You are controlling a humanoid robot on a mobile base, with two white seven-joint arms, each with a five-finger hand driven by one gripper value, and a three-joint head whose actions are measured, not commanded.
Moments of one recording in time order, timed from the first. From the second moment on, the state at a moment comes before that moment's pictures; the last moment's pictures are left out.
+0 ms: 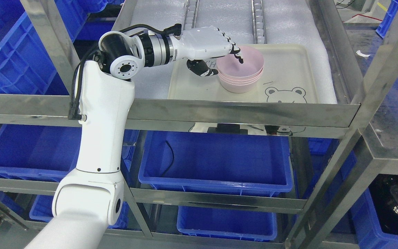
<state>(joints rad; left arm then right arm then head) -0.94 0.00 -0.07 -1.29 -0.86 -0.78 -1.02 0.00 0.00 0.05 0.00 0.05 -0.08 -0.02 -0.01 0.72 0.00</state>
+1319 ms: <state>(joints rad) -0.03 0.00 -0.33 -1.26 -0.23 -0.79 -0.71 0.00 0.00 0.05 0.00 0.05 -0.08 -0.02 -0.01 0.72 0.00</state>
